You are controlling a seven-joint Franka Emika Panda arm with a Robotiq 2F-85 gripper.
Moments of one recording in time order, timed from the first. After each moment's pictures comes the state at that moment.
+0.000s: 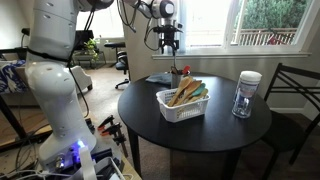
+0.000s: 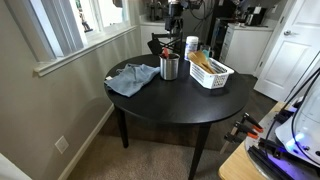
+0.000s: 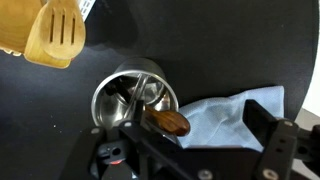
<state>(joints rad) 0.09 0.42 0.05 -1.42 0.03 1.81 -0.10</state>
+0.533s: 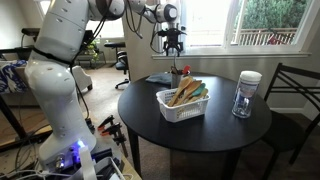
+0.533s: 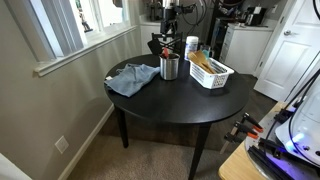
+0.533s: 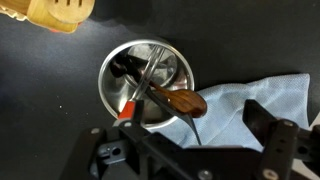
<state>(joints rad) 0.09 0.57 0.05 -1.24 -0.03 1.81 -0.10</state>
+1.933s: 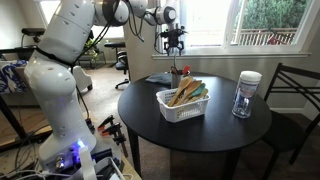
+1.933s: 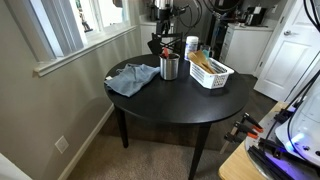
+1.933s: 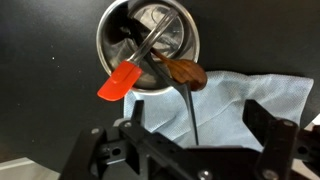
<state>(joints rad) 0.11 0.64 0.07 -1.14 -0.09 1.87 -0.26</state>
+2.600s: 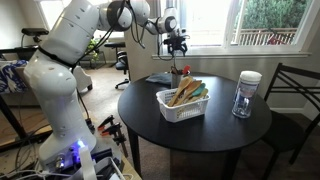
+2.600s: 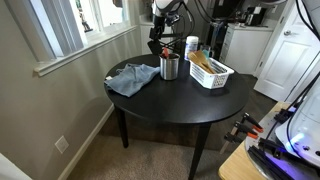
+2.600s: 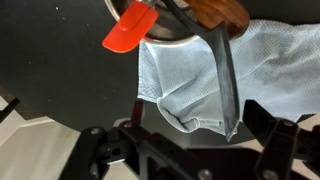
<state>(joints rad) 0.13 0.72 0.05 -1.15 -0.13 2.17 -0.20</state>
